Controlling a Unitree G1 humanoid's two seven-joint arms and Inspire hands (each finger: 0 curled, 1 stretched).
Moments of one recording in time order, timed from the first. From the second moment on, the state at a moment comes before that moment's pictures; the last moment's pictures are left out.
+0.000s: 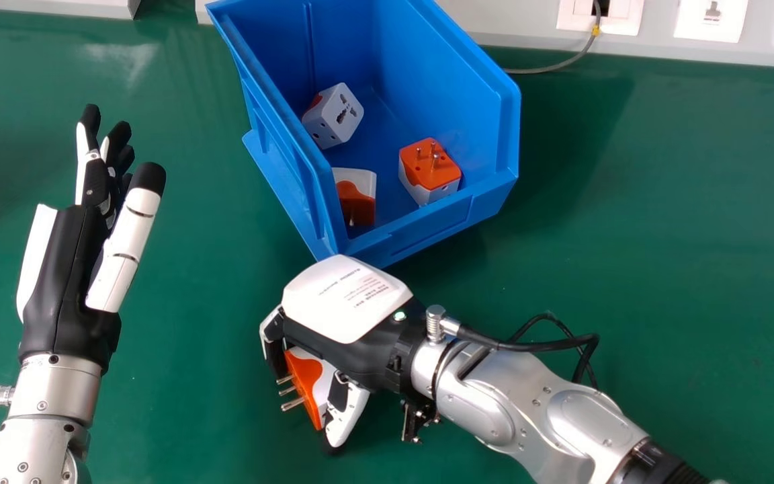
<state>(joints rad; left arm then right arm) 0.06 0.26 0.25 0.14 -0.10 -0.36 -0.19 -0.49 -0.18 0.78 0.44 -0.90 -0.16 0.07</state>
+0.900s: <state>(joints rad) 0.05 0.26 0.26 0.17 -0.11 -0.38 -0.20 -0.20 -0.27 0.63 0.01 -0.83 -0.10 0.11</state>
